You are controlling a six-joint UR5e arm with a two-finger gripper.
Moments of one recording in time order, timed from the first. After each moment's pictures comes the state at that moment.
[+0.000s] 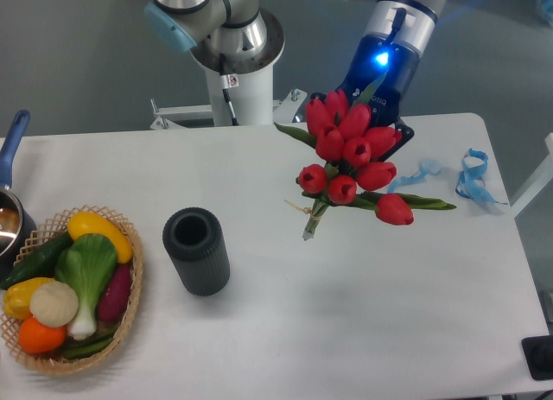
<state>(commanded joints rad) 2.82 -1.61 -1.76 -0.88 0.60 1.01</state>
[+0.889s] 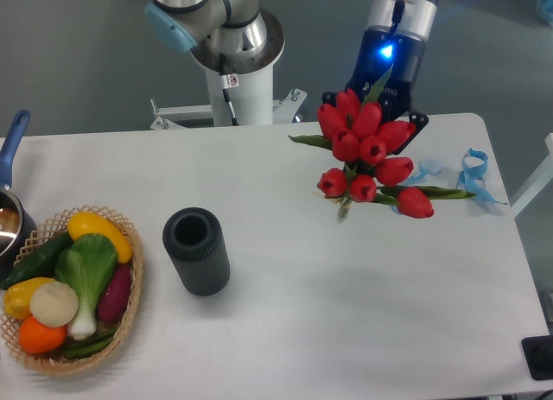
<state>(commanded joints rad) 2.81 -1.55 -1.77 -0.88 0.98 1.02</state>
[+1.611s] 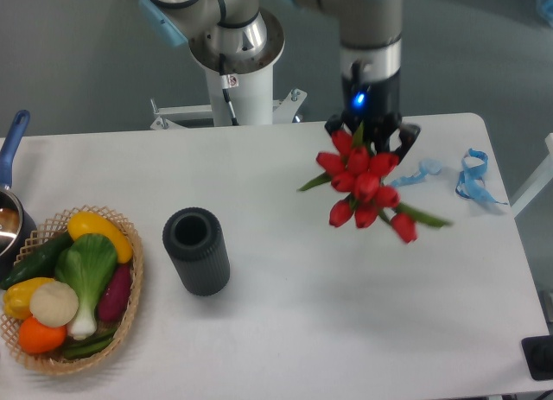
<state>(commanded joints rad) 2.50 -1.78 -1.76 -0.93 1.83 1.14</state>
